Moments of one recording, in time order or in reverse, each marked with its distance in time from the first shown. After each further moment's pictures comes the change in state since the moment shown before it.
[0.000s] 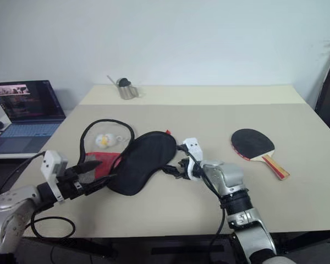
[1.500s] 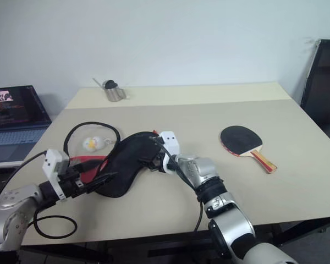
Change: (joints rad) left arm -0.020 -0.019 -0.015 -0.007 0.000 0.001 0.032; right arm -0.184 0.144 0.043 0.336 0.043 -0.272 -0.059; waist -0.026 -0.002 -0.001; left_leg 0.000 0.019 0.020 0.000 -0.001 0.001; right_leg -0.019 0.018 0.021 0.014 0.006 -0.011
